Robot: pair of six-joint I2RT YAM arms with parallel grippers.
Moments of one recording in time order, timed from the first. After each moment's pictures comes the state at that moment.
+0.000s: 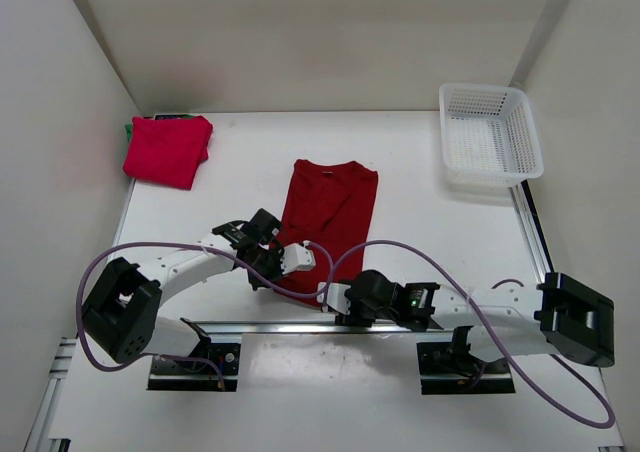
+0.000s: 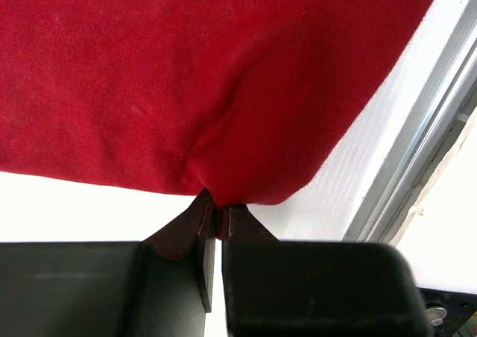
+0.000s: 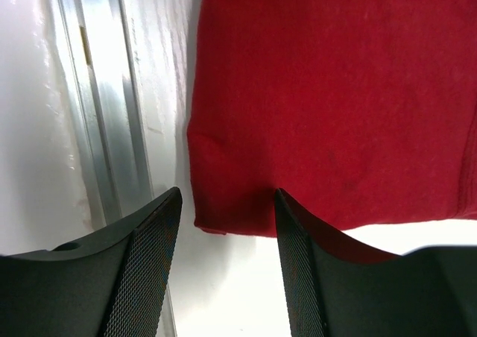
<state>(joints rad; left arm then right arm) -0.66 1.37 0.73 -0.64 0.26 0.68 1.27 1.18 0.45 -0.08 0.06 -0.40</state>
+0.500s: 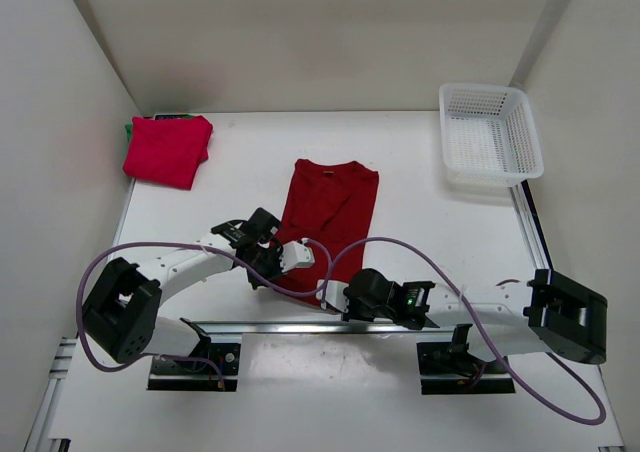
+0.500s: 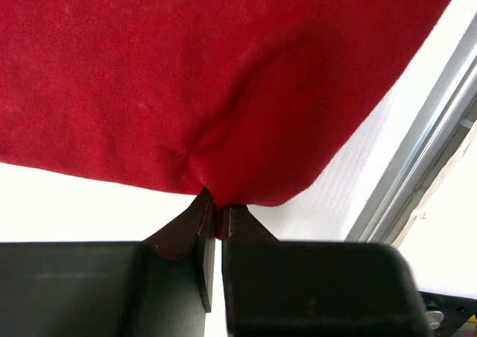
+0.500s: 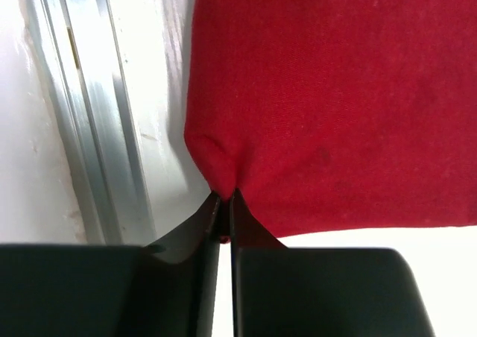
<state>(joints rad) -0.64 1.37 0.73 -0.64 0.26 0.66 1.24 1.23 0.44 -0.04 0.05 -0.37</state>
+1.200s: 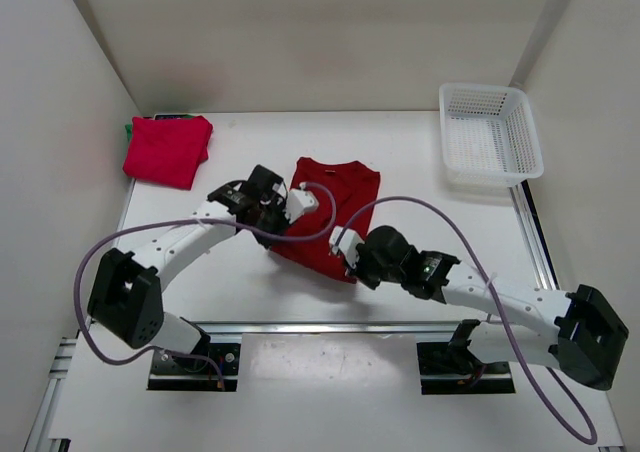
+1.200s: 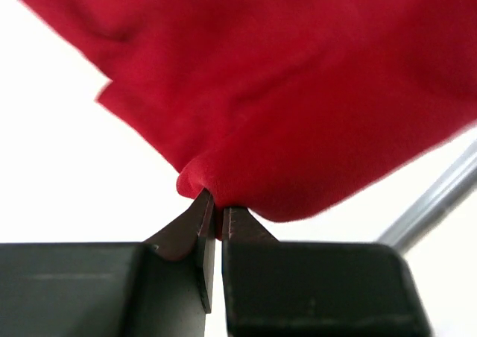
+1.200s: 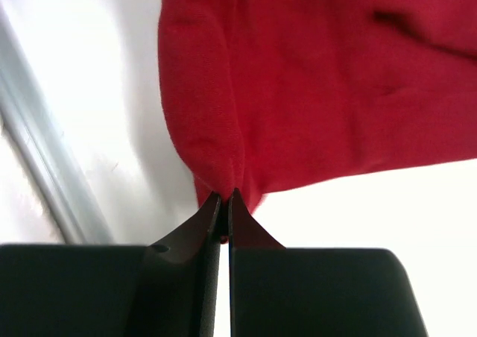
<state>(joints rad) -0.59 1.42 1.02 -0.72 0.17 0.45 1.03 1.10 0.60 -0.23 -0.04 -0.27</state>
